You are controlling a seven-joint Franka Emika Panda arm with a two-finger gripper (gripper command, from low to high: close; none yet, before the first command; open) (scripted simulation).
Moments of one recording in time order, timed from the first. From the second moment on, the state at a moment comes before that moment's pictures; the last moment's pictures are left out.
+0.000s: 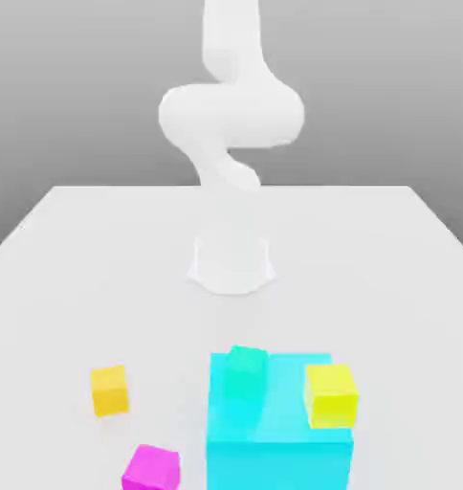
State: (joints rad) arm -0.03 -0.72 0.01 -2.31 0.03 2.33 0.89
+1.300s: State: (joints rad) arm -0.19 0.46 0.00 -2.35 0.00 2.80 2.45
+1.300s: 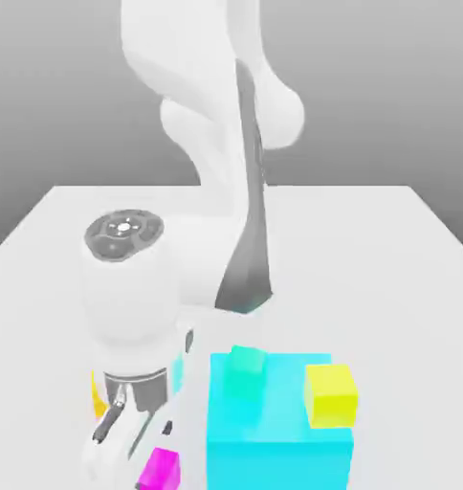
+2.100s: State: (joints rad) arm -0.15 -0.09 0.13 -2.56 0.12 2.48 1.84
